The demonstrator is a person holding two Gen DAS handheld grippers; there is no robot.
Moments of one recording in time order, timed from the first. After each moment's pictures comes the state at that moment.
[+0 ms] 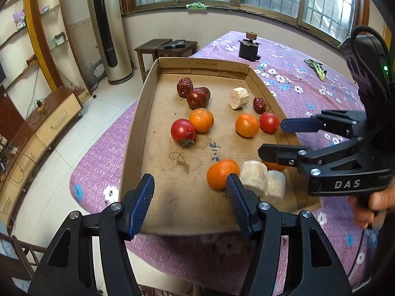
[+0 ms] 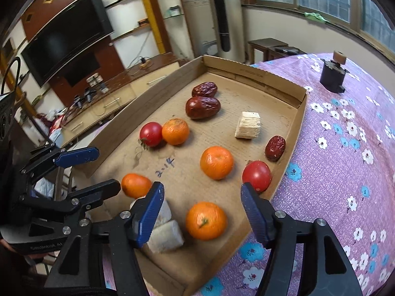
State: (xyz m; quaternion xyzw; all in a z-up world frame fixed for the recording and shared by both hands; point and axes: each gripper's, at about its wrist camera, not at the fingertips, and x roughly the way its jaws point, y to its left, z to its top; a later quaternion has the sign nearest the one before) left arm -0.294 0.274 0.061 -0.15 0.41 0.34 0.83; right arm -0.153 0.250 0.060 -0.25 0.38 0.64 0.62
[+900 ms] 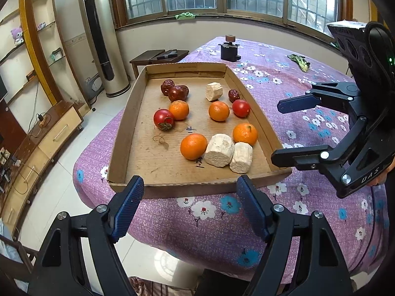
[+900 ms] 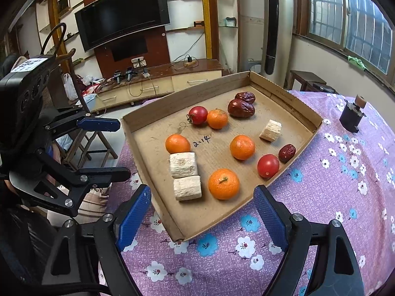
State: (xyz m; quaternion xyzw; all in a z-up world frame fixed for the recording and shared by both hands) left arm -0.307 0.220 0.068 -0.11 0.40 0.33 0.85; right arm -0.170 0.188 0.080 -0.31 0.27 0.73 0.55
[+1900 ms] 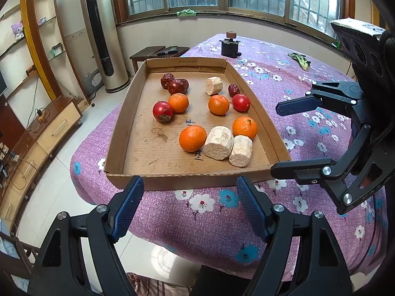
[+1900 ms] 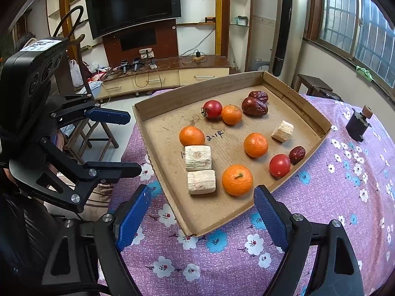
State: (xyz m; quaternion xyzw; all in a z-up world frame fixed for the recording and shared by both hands) left arm -0.313 0.221 0.064 -0.13 0.40 0.33 0.85; right arm -0.186 0.185 0.074 -0.33 0.25 0.74 0.53
